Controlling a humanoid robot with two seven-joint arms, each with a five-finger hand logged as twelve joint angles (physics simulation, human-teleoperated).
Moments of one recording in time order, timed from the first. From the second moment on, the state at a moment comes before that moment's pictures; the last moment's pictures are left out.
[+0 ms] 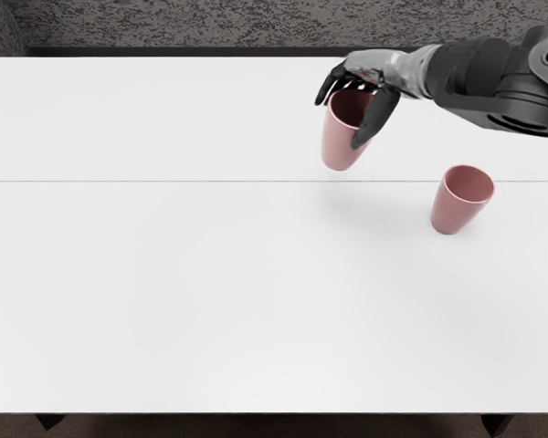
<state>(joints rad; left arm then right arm) 0.01 0.00 0.03 -0.19 -0.19 -0.13 0.17 1.35 -0.59 0.36 1.40 -0.80 0.25 -0.61</state>
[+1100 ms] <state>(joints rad) 0.01 0.00 0.03 -0.19 -0.19 -0.13 0.17 1.31 -1.03 0.33 1.57 -0.76 0.33 -0.61</state>
